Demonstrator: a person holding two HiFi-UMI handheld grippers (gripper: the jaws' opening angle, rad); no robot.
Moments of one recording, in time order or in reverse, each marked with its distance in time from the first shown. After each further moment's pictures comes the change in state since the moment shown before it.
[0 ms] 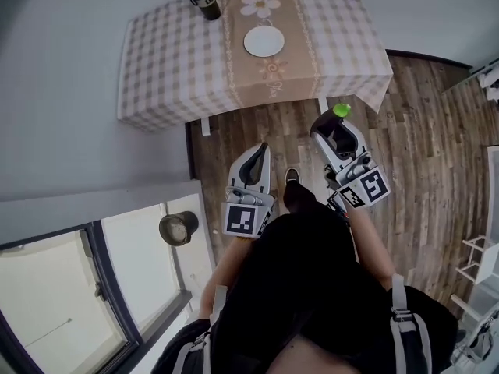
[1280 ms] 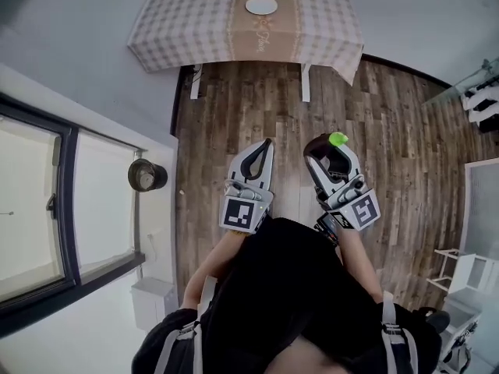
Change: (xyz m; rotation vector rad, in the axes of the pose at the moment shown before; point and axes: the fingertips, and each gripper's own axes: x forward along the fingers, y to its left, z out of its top) left arm -0.256 -0.243 0.031 -0.020 -0.143 0.057; right arm -0.311 0.228 0.064 -0.123 -0.045 0.174
